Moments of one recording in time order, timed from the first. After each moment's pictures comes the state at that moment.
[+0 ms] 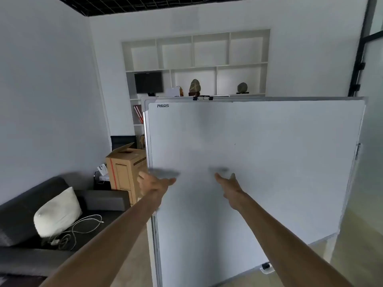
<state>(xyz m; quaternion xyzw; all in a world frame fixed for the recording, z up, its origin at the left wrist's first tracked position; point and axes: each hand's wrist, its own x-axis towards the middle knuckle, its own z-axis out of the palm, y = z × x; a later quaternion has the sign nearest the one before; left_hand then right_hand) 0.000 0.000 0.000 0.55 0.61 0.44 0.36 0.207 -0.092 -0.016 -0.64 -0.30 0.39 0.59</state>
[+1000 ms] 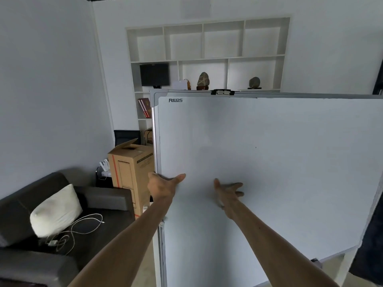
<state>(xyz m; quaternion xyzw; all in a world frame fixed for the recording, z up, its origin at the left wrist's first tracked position) 0.022 0.091 -0.009 0.52 0.56 0.53 0.38 0.200 0.053 -0.057 -0.74 -0.25 0.34 0.52</state>
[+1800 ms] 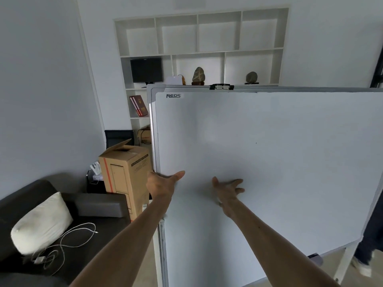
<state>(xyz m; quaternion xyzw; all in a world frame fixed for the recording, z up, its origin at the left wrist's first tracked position) 0.027 0.190 -0.006 0.51 0.55 0.53 0.40 0.210 0.168 -0.072 -0.71 -0.25 0.31 0.58</state>
